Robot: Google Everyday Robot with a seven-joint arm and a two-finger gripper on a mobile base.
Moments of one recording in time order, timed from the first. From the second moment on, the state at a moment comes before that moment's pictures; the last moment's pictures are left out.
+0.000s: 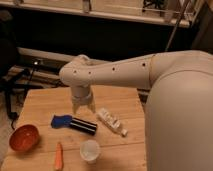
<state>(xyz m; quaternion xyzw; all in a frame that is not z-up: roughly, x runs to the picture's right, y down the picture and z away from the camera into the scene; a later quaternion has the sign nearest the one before) -0.108 0.102 0.703 -0.26 0.23 0.64 0.68</state>
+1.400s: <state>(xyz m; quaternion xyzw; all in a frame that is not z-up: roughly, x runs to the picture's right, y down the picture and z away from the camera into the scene) -0.244 0.136 0.644 -0.28 0.18 0.54 0.77</state>
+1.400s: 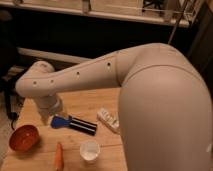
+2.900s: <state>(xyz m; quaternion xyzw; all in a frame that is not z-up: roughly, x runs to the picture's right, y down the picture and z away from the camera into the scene) -0.416 0.203 0.637 -0.35 0.11 0.43 0.82</state>
